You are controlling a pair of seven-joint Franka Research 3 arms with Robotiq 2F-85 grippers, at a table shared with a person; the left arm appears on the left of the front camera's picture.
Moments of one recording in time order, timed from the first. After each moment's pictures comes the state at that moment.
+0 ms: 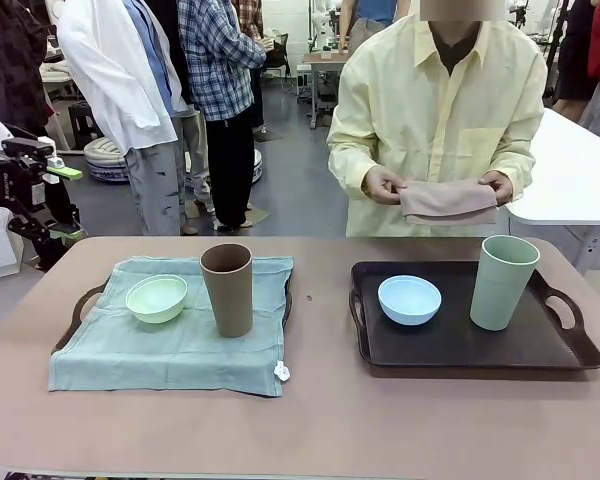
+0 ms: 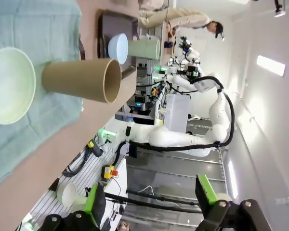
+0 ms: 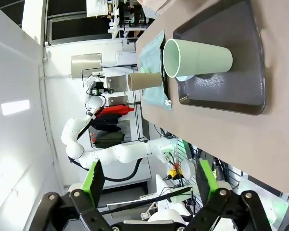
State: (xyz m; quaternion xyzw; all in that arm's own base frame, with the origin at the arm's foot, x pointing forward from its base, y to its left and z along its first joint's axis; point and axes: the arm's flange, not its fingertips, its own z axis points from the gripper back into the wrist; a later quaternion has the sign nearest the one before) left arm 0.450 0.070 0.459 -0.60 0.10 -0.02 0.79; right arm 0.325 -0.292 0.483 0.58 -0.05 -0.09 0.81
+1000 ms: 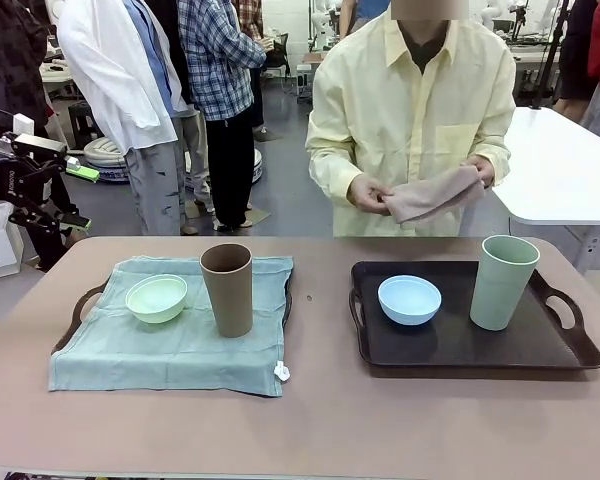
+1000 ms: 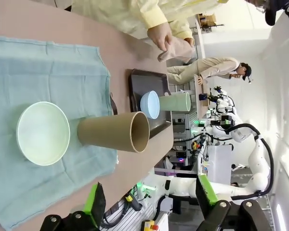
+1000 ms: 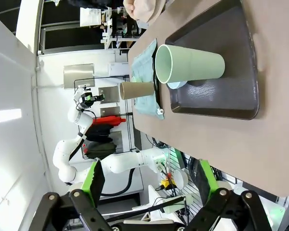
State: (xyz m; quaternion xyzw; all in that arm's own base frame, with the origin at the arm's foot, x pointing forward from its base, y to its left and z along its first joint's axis) left arm 0.425 0.059 0.479 -0.53 -0.08 0.02 0.85; right arm 0.313 -0.281 0.481 0.56 -0.08 -0.10 0.82
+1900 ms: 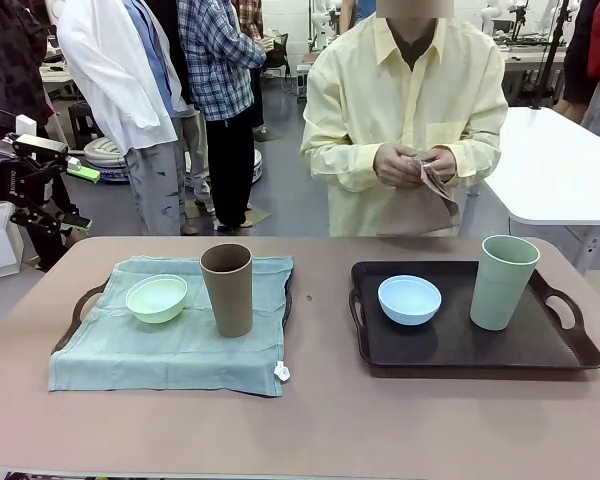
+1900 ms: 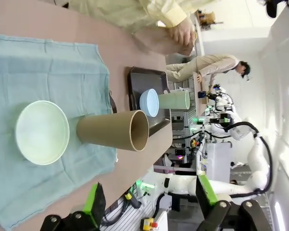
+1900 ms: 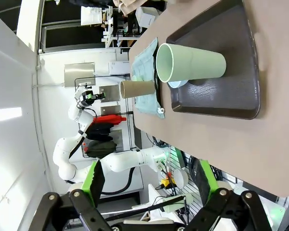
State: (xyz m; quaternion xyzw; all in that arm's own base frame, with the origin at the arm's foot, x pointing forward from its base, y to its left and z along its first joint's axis) left arm 0.428 0.056 0.479 -0.53 -0.07 0.01 0.85; right arm 0.314 -0.280 0.482 0.56 -0.08 -0.10 0.82
